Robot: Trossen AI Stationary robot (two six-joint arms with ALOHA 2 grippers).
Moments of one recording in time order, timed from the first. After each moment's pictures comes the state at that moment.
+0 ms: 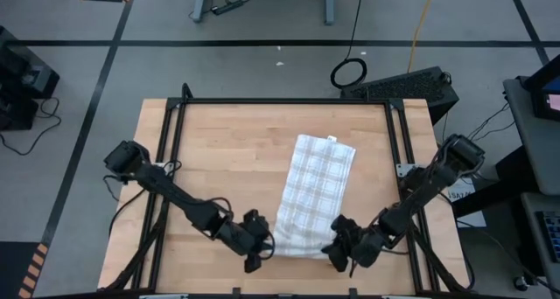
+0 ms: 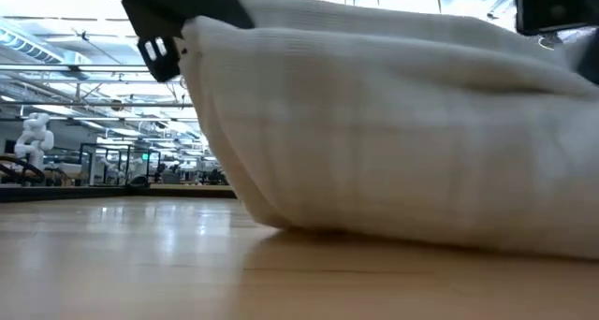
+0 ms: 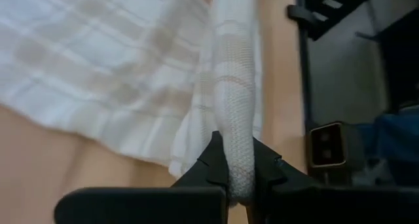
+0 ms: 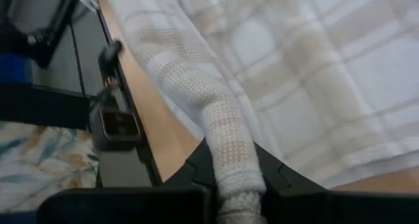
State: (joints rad) left arm -0.57 1.74 1.09 -0.10 -0.20 -0.72; right arm 0.78 1.58 0.79 -0.02 0.38 1.44
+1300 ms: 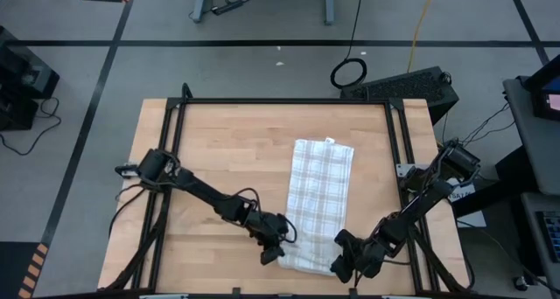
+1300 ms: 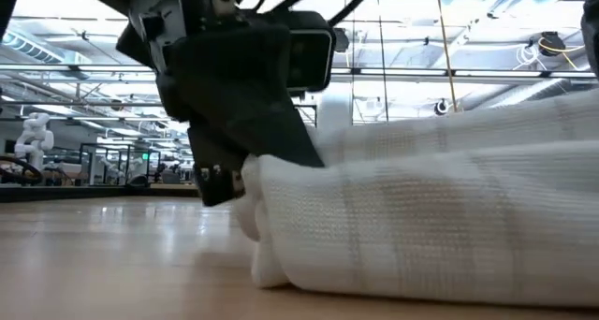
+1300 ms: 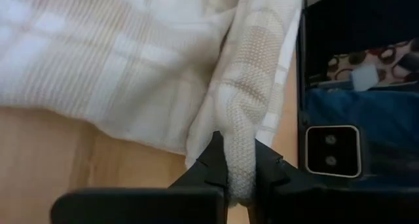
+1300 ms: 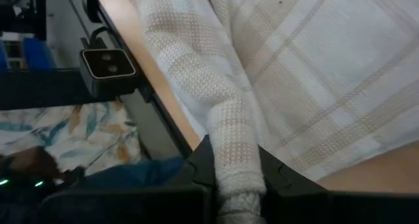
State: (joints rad) left arm -0.39 2.00 1.09 0.19 0.30 -0.79; right arm 0.86 1.69 0.76 0.13 0.19 1.73
